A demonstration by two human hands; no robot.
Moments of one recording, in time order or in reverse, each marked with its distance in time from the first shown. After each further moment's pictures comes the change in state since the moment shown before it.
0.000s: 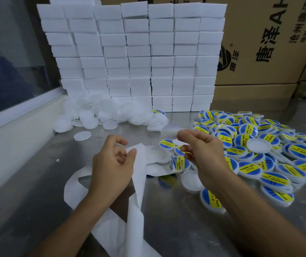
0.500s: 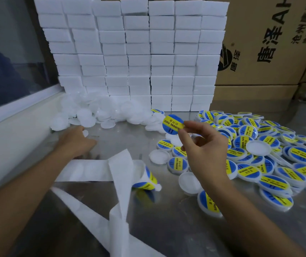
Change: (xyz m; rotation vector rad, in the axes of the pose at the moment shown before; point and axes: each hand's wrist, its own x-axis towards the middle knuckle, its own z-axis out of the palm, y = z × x) left_hand 0.116 -0.077 -0.042 0.604 -0.231 -0.388; right_hand 0.001 0.006 -0.001 -0.266 0.105 -0.529
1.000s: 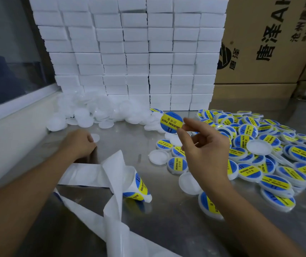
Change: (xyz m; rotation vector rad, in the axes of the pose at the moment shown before) left_hand 0.019 -0.004 0.018 0.147 -0.020 0.095; right_hand -0.003 -0.003 0.002 -0.073 0.021 -0.164
